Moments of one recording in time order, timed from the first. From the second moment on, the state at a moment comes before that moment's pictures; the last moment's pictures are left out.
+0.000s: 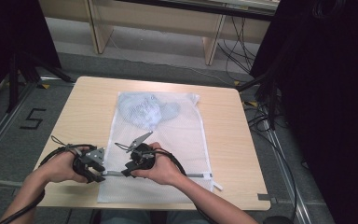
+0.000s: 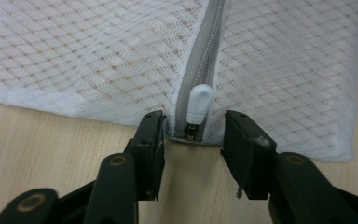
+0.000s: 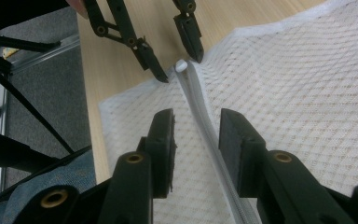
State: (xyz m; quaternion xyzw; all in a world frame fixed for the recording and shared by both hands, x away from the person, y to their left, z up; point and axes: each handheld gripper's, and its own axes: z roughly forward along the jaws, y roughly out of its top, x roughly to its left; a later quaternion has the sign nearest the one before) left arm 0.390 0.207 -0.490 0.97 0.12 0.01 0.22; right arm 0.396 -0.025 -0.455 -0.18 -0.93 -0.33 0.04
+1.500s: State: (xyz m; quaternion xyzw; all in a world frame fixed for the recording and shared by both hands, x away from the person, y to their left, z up) left arm 0.381 0.209 -0.470 0.96 0.15 0.02 0.23; right arm 0.395 0.007 -0.458 -0.15 -0.92 -0.37 0.05
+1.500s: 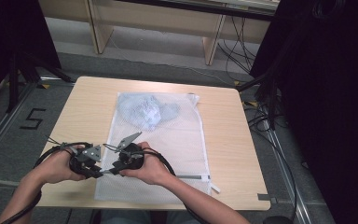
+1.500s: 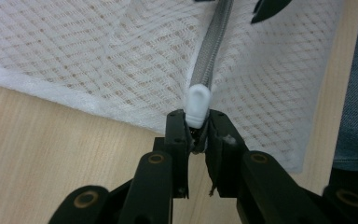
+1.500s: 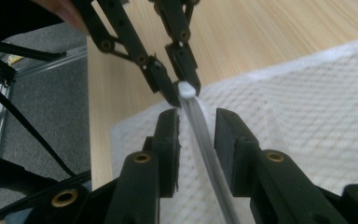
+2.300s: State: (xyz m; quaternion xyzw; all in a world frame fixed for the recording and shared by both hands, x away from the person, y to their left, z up) left arm 0.378 0.208 -0.463 0.96 0.15 0.02 0.24; right arm 0.392 0.029 -0.469 -0.13 -0.92 -0.37 0.05
